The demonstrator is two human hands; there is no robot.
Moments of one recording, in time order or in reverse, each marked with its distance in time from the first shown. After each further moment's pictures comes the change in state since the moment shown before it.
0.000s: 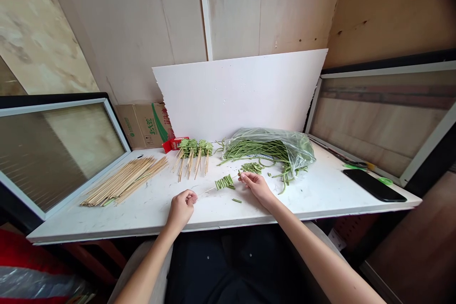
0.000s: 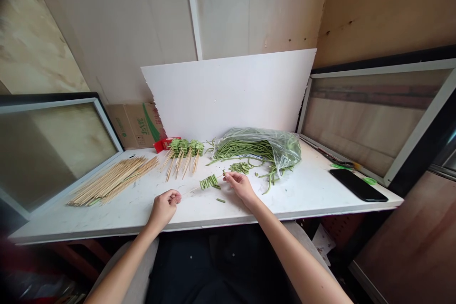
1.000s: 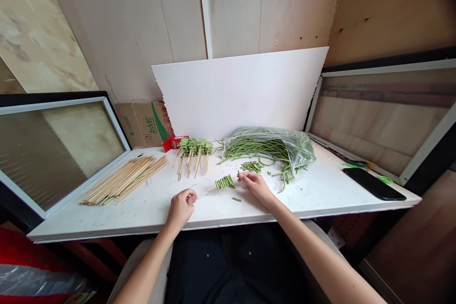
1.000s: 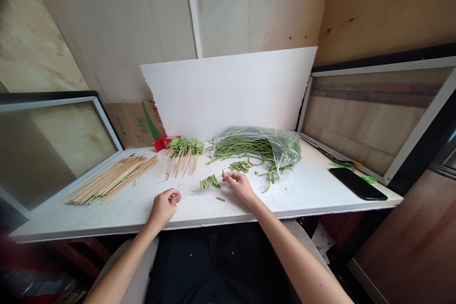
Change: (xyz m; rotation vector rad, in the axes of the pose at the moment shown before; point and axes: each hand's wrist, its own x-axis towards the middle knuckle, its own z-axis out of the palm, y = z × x) left_hand -0.002 0.001 -0.001 0.044 -0.013 0.027; right_hand -0.001 0.000 0.000 -0.021 -0.023 -0.018
